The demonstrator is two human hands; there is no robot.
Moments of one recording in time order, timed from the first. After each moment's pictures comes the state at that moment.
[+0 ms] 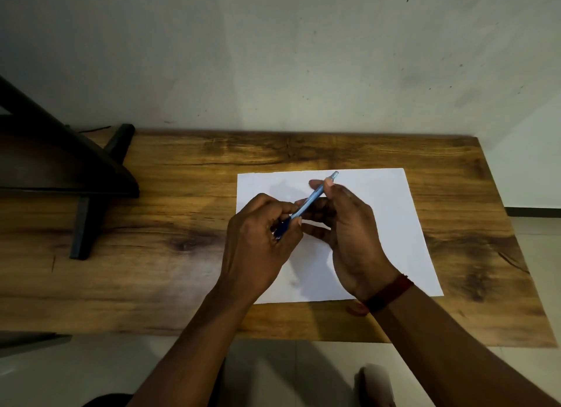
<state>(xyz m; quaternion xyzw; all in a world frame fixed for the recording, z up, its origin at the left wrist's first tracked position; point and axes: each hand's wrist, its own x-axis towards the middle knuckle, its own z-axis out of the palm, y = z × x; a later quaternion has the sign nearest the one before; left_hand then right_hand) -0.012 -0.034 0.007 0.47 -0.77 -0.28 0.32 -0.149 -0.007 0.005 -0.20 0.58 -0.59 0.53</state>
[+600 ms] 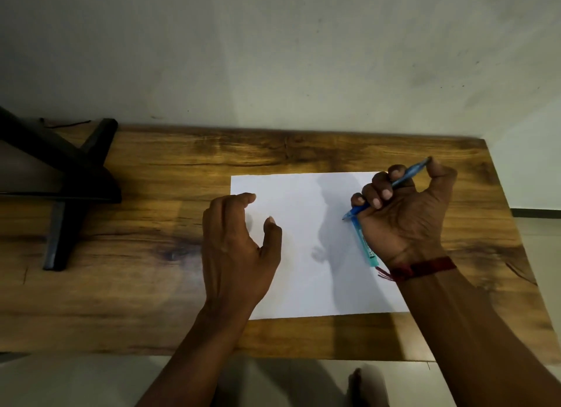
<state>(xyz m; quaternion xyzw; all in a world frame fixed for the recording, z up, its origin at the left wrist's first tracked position) -0.009 -0.039 -0.020 0.58 -0.70 -0.19 0.36 -0.219 -0.032 0.004 -0.01 0.37 -0.73 0.57</state>
